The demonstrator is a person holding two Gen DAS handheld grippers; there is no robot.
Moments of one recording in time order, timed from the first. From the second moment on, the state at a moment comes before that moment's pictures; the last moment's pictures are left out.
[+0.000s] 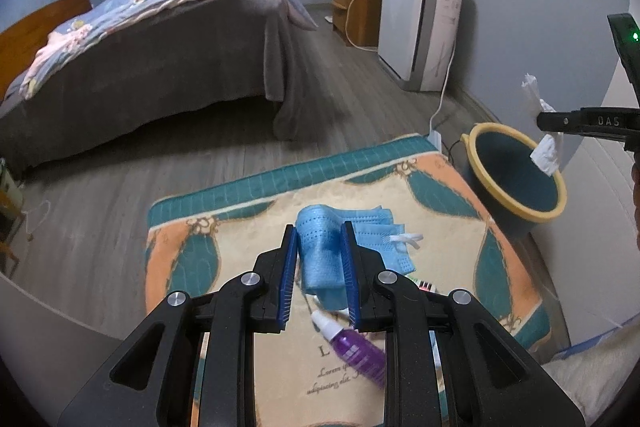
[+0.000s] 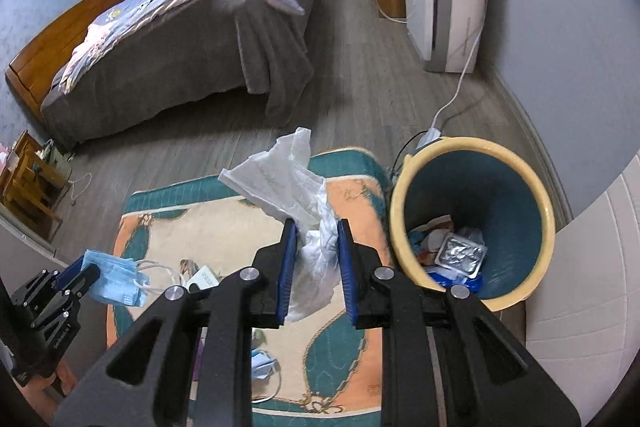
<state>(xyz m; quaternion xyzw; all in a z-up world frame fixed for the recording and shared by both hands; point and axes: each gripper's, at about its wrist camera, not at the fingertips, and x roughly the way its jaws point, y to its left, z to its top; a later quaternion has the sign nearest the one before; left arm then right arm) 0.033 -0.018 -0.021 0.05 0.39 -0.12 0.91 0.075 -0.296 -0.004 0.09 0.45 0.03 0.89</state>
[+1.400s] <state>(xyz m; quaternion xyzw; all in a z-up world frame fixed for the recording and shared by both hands) 0.113 -0.255 -0.028 0.13 0.41 -0.27 0.87 0.096 -0.453 -0.073 0.18 0.48 -0.12 0.85</state>
